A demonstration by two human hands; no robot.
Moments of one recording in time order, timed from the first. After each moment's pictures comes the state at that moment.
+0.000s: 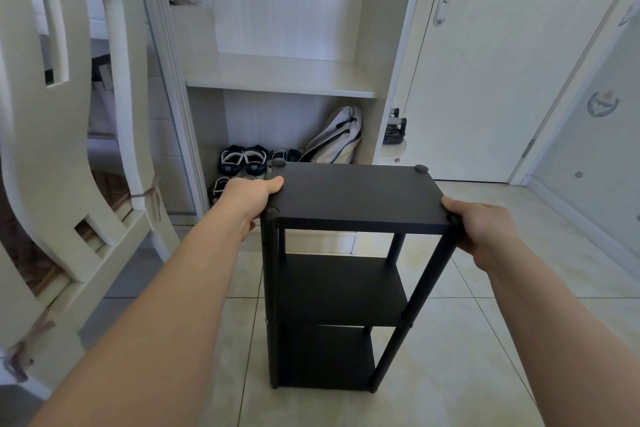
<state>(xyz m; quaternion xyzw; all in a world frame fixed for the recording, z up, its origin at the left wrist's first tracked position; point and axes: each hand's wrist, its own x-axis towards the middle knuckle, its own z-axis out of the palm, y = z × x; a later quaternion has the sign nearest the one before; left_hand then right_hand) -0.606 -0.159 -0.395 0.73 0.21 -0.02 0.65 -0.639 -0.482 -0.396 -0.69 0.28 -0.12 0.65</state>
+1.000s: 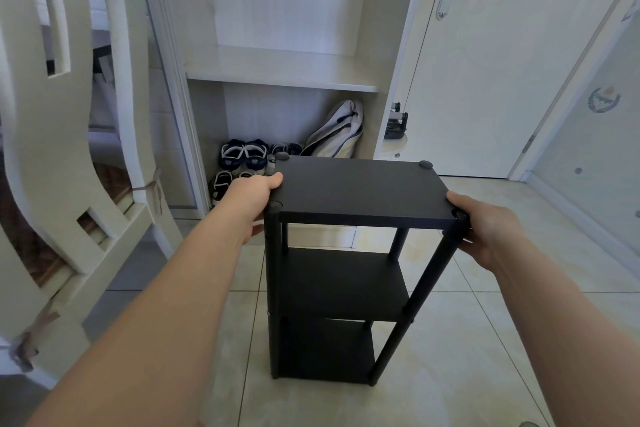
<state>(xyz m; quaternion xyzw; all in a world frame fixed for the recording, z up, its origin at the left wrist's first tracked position) -0.614 -0.159 -0.400 0.70 0.21 -0.06 0.69 -0.645 -0.489 -0.405 -0.67 0.26 -0.09 0.69</state>
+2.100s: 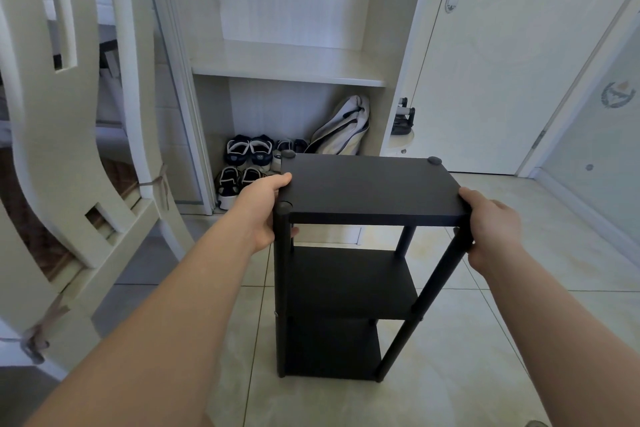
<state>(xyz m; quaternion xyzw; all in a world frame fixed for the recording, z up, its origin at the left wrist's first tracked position) -0.622 -0.163 -0.413 0.59 0.16 -0.12 0.78 -0.649 -0.465 -0.410 -0.62 0.29 -0.17 0.71</state>
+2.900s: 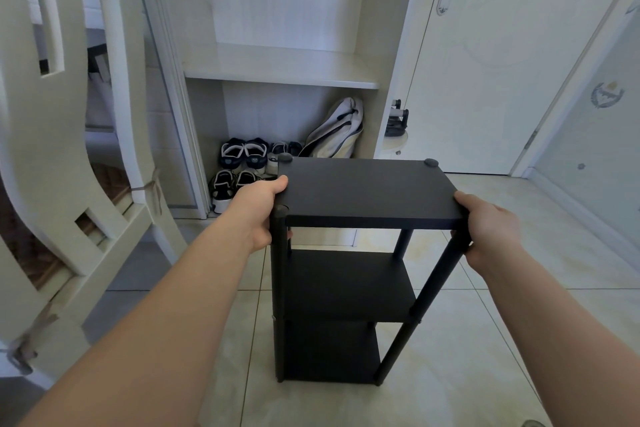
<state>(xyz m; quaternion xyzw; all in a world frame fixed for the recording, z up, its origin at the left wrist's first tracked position) -0.623 -0.171 -0.405 0.61 0.19 -0.12 0.76 -0.648 -0.474 -0.409 -0.61 0.30 -0.17 0.71</state>
